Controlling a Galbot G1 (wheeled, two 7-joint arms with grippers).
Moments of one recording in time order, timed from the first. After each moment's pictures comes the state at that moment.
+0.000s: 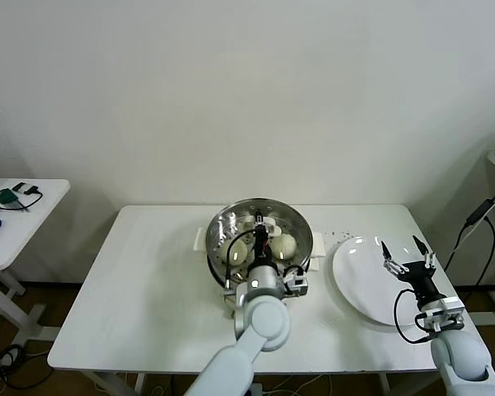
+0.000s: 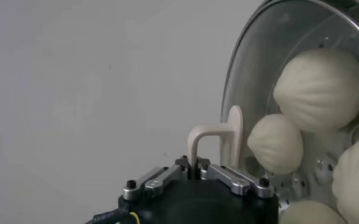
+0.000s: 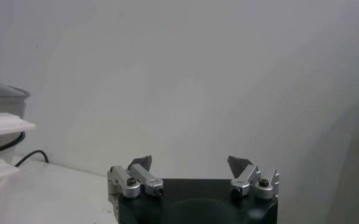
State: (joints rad) left arm 0.89 -1.58 0.16 -1.64 1.65 0.74 0.30; right arm -1.23 1.11 0.68 1.51 0.28 0.20 -0.19
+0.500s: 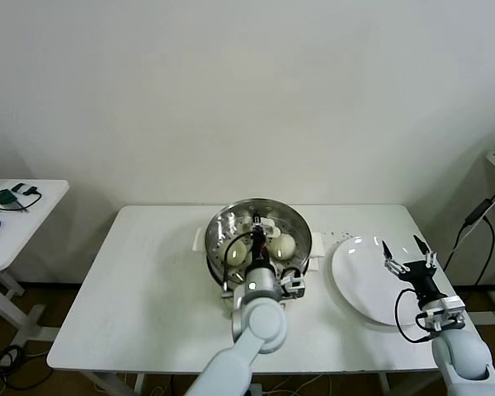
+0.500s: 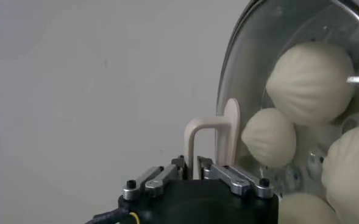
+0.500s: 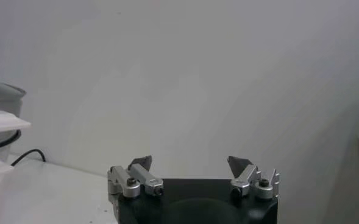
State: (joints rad) left arm 0.91 -1.58 0.15 -1.65 1.65 0.74 0.31; right arm -1.22 1.11 0.68 1.50 0.28 0.20 -0.19
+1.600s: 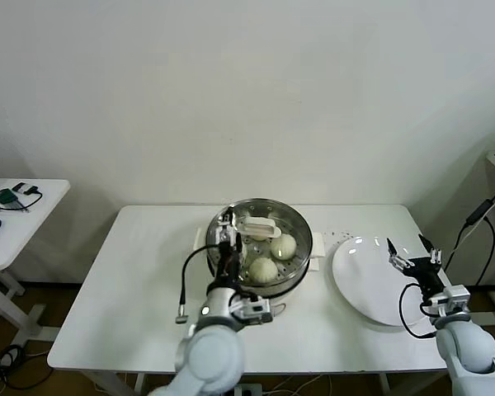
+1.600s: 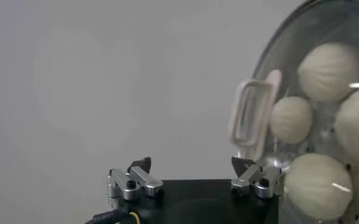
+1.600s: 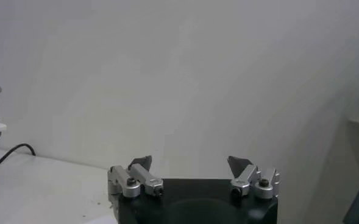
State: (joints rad) left arm 1.07 -1.32 0.12 -2.06 1.35 0.74 0.24; right arm -1.22 1.09 0.70 1.55 0.31 0.04 -0.17
